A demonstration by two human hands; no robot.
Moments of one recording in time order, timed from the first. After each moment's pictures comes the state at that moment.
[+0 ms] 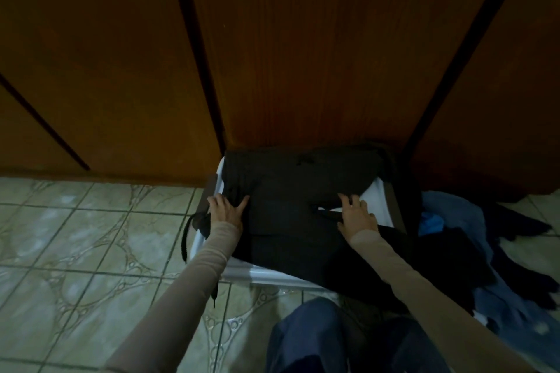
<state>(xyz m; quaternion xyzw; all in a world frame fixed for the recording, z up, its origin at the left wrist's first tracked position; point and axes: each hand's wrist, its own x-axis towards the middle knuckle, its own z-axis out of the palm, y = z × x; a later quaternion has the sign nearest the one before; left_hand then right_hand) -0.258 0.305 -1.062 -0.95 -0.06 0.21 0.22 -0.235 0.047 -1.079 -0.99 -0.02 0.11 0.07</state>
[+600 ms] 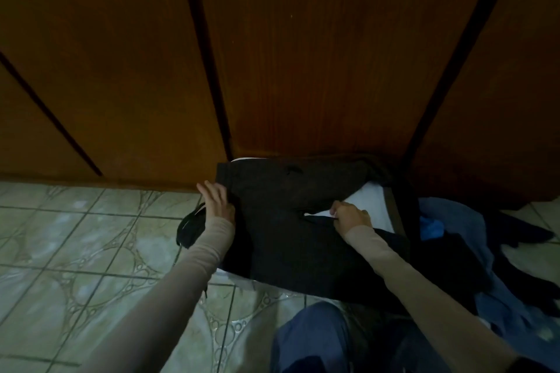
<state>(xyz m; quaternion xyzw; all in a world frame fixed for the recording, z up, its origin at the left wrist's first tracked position) -0.273 0.314 -1.033 -0.91 -0.07 0.17 0.37 -0.234 0.057 -1.062 -0.99 -0.05 0.11 0.11</state>
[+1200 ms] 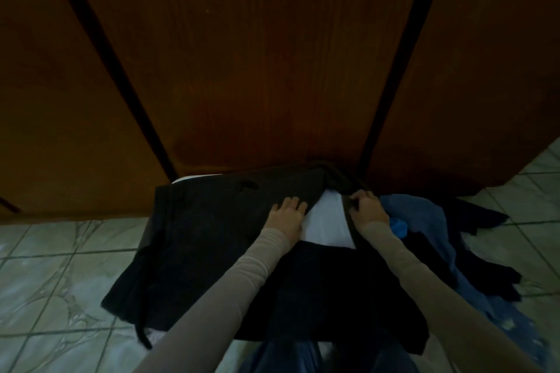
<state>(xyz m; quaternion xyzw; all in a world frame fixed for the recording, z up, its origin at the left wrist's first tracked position) -0.193 0.126 -1.050 -0.97 0.19 0.15 0.00 -0.180 -0.063 -1.067 -0.96 0.11 0.06 0.26</state>
